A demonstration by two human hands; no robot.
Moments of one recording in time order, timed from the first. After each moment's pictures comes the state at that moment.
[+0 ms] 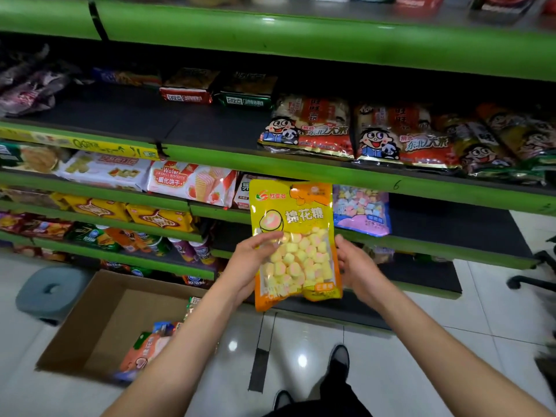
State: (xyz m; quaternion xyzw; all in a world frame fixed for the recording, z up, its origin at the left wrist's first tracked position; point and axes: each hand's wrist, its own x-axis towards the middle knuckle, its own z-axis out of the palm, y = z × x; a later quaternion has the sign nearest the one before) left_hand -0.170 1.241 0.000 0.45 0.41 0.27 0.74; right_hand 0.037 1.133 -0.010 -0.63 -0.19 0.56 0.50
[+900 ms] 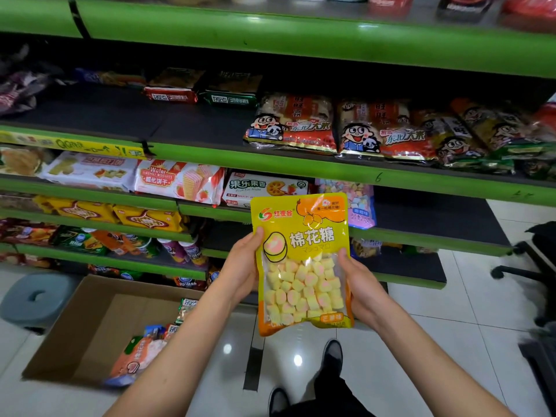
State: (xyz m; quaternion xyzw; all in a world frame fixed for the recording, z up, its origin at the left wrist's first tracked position) left_hand -0.158 1.226 0.001 0.34 0.36 0.28 0.82; right_hand 0.021 1.081 -0.001 -0.55 -0.10 0.60 0.57
